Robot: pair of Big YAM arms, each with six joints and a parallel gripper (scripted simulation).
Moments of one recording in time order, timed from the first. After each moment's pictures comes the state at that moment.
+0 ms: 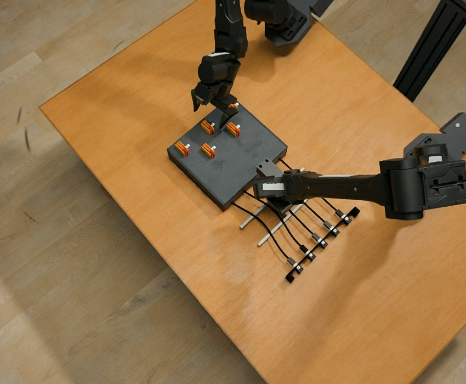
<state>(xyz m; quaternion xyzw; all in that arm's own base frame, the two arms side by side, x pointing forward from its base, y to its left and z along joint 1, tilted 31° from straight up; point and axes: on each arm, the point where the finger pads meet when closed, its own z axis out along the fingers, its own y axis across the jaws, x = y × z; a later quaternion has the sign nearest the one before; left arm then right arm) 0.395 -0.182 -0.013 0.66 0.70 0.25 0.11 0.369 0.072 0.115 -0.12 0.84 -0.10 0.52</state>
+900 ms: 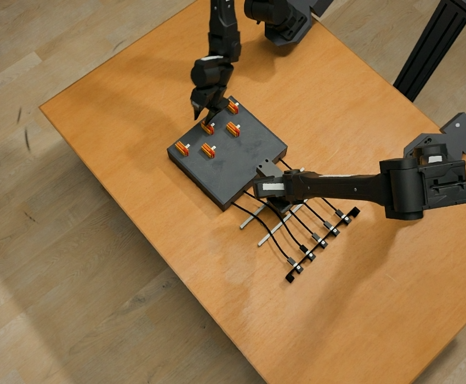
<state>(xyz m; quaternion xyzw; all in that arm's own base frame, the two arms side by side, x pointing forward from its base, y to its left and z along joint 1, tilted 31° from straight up) 0.395 -0.182 -0.013 0.66 0.70 0.25 0.11 0.390 0.068 0.130 -0.17 0.84 -0.14 0.51</state>
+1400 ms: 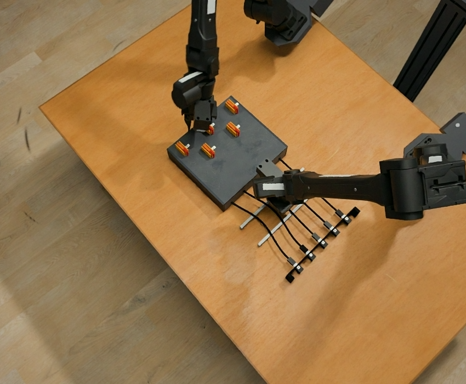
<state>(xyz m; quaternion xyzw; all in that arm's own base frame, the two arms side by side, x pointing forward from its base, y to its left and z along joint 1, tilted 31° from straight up) 0.395 -0.182 -0.013 0.66 0.70 0.25 0.11 0.419 0.068 0.130 -0.41 0.81 -0.23 0.34</state>
